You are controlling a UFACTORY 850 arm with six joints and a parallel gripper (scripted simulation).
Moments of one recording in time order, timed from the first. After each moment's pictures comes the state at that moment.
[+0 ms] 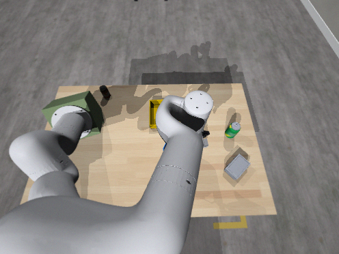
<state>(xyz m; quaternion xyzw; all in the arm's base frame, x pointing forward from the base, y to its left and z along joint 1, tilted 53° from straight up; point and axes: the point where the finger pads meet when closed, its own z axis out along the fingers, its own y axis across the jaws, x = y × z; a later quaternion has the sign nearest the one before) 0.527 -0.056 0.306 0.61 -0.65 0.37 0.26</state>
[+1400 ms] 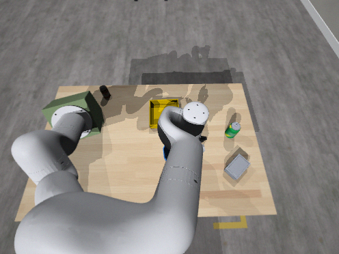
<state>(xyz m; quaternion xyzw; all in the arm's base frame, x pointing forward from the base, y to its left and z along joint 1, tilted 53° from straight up) 0.533 -0.101 0.271 0.61 -0.65 0.37 0.25</state>
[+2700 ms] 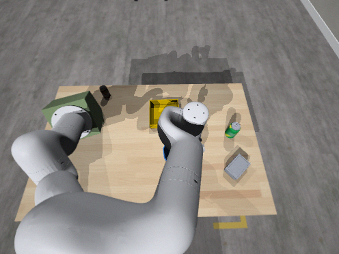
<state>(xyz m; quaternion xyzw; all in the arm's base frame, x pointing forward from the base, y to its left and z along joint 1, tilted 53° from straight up) 0.533 -0.102 0.271 0.61 -0.65 0.37 0.25</state>
